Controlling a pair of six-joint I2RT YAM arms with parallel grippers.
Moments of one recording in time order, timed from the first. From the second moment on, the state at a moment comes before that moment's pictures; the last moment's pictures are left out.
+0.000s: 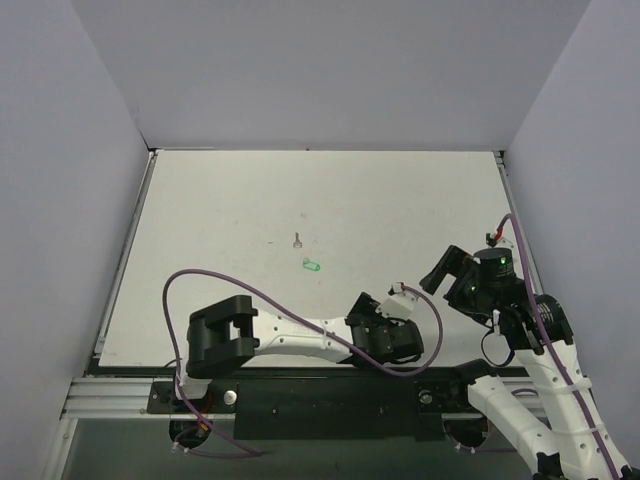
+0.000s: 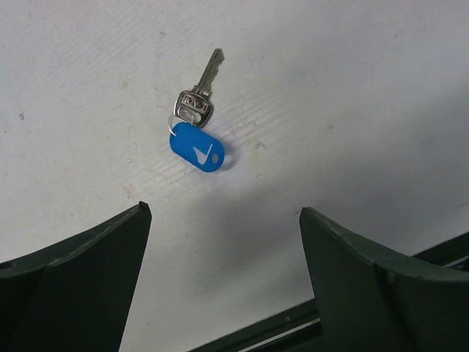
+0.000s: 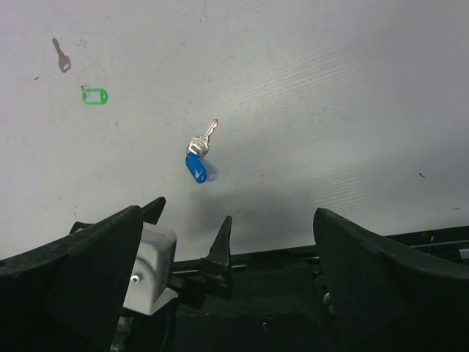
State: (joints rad) left arm -1.46 1.93 1.38 -0.54 -0.73 -0.71; right arm 0.30 0.70 0.93 -1.07 0.08 0.73
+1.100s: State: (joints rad) left arm -1.36 2.08 1.45 -0.50 -0.68 -0.58; right arm 0.30 0.75 0.97 -1.09 0.06 0.71
